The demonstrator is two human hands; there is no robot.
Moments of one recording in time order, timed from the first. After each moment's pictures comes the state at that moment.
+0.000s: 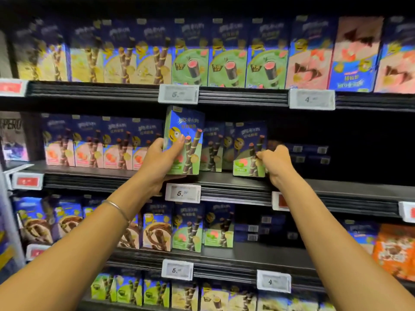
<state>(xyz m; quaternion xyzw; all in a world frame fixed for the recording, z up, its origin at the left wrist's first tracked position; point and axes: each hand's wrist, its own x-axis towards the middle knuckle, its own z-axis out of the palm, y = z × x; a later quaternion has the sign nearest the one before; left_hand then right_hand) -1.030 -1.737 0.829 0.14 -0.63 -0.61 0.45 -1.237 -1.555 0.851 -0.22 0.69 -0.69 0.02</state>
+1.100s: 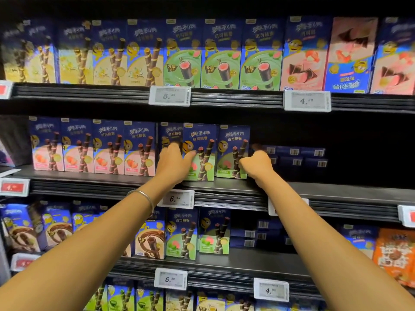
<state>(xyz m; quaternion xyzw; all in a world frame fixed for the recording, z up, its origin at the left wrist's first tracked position) -1.088 -1.739 0.833 0.33 -0.80 -0.26 0.42 -1.255 -1.589 0.842 -0.27 0.80 -0.54 -0.03</state>
